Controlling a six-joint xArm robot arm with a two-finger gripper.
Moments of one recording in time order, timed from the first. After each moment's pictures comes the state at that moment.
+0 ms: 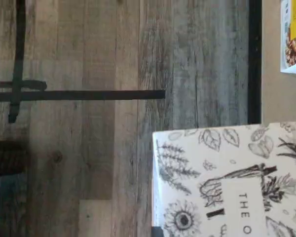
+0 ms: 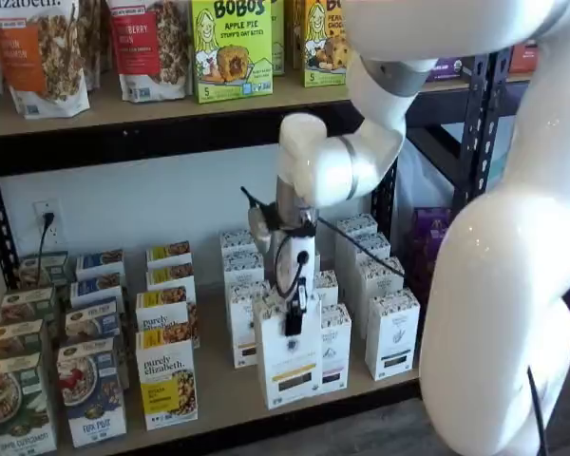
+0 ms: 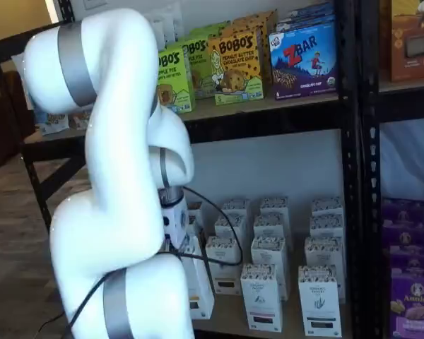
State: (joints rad) arm 0.36 0.01 -0.61 0.11 0.56 -1.29
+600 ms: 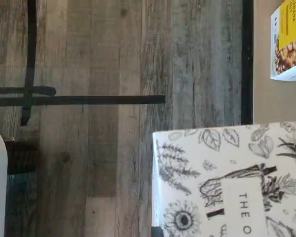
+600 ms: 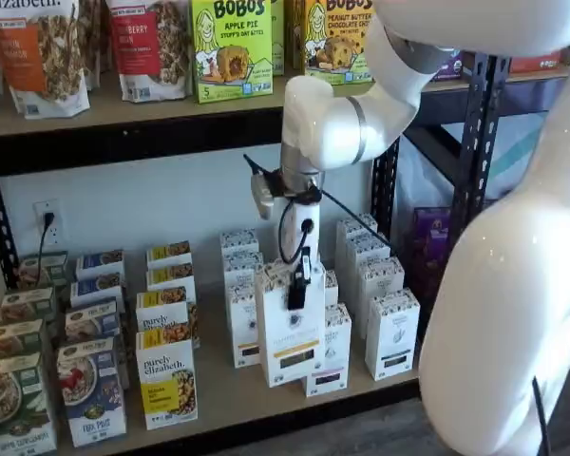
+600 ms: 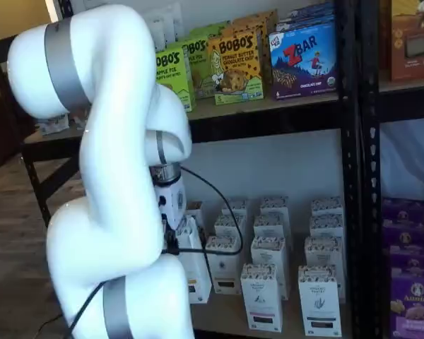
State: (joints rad) arm 0.34 -0.12 -0.63 0.11 0.71 -1.30
